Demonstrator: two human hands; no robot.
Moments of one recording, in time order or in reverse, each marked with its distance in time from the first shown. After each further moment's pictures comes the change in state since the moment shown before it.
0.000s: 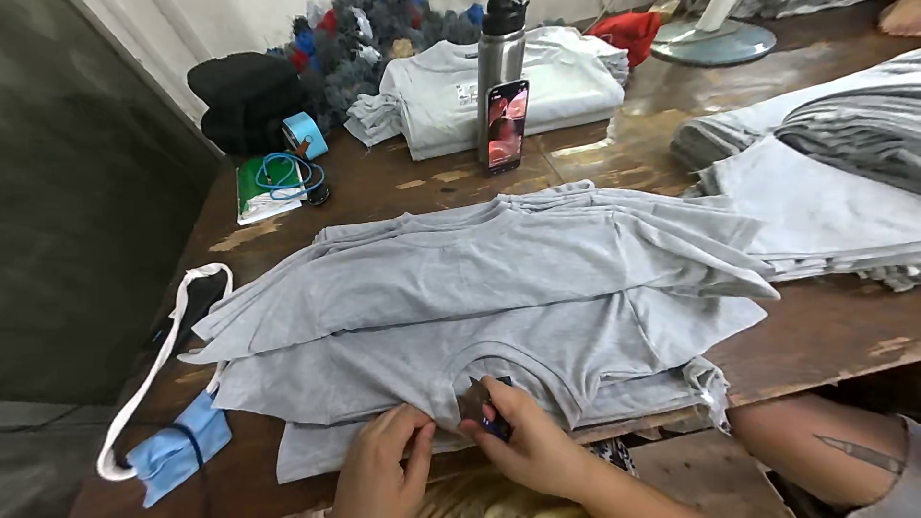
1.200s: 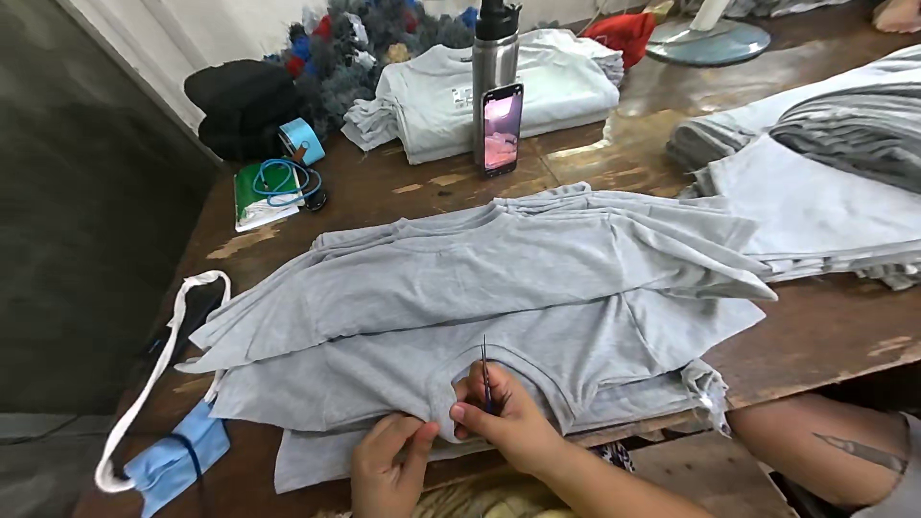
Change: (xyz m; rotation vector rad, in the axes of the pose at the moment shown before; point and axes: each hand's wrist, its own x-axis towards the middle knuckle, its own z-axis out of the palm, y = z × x) left_hand 0.001 -0.002 0.027 -0.349 0.317 0.012; right_hand 0.017 0.003 0.015 0.847 0.133 0.185
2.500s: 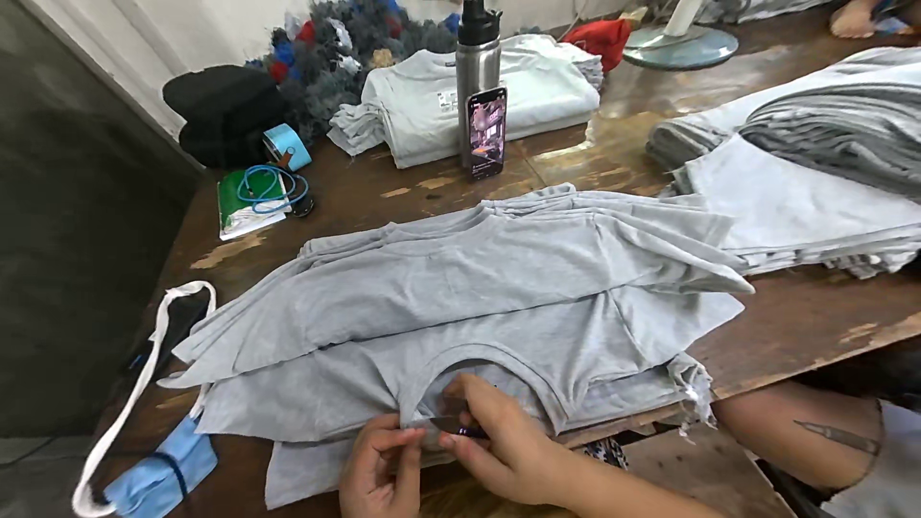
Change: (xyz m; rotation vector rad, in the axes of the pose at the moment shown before) left_hand -0.006 0.016 0.005 -0.239 0.102 -0.127; right_hand -0.004 -0.017 0.002 -0.921 -0.146 -0.312
